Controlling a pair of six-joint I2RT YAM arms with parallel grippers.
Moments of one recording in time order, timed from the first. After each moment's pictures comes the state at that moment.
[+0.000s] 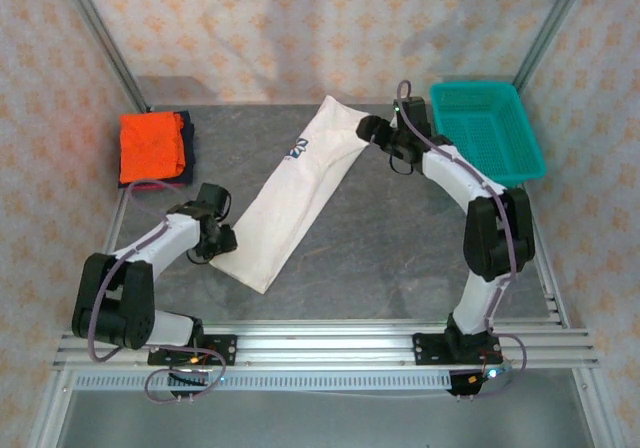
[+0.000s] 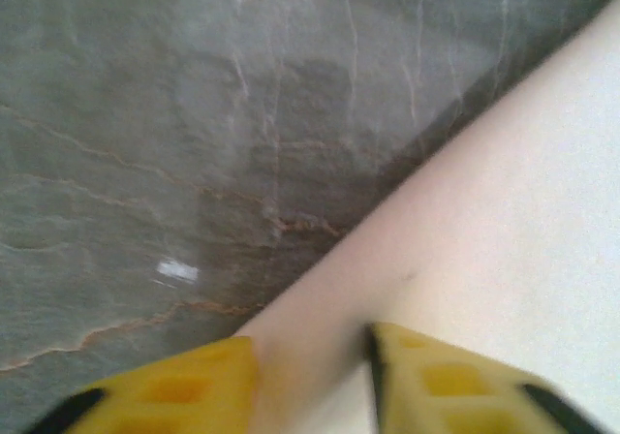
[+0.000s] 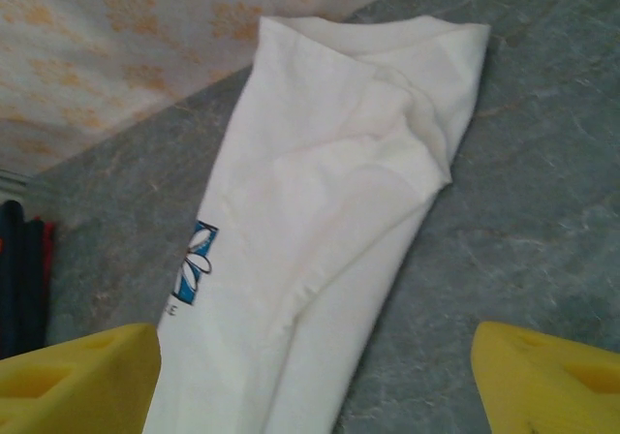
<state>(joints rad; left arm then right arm) -0.13 1.39 0.71 -0.69 -0.05 -0.53 0.28 1.81 1.41 -0.25 -0.17 0.61</state>
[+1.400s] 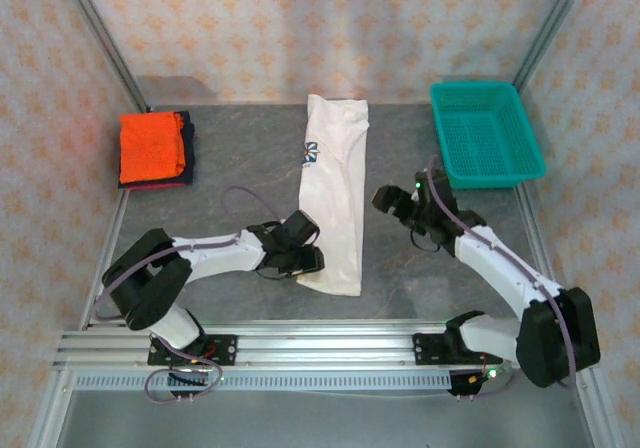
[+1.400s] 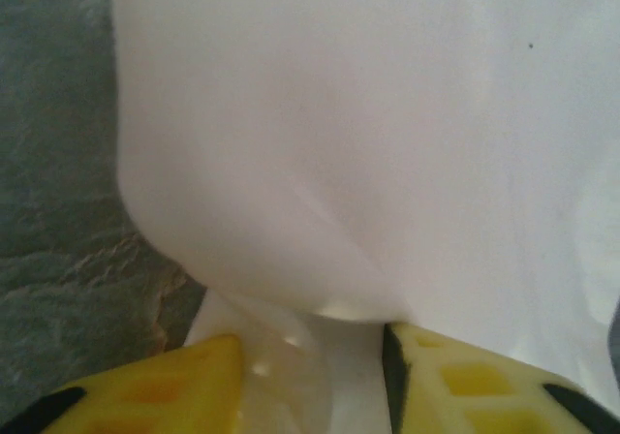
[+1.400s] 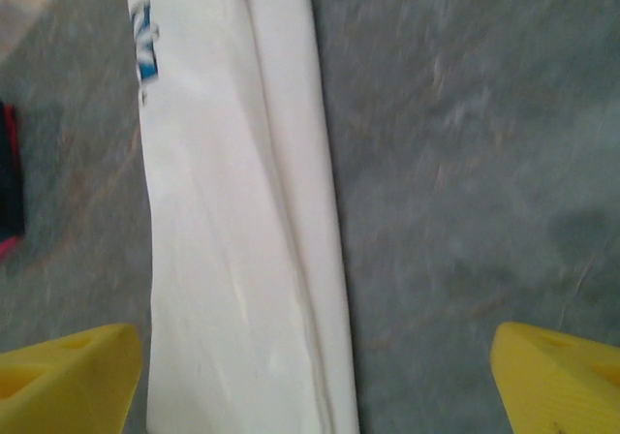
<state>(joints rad) -0.79 1.55 0.78 -0.36 0.12 -1.00 0.37 1.15 0.72 -0.34 -0.16 0.79</state>
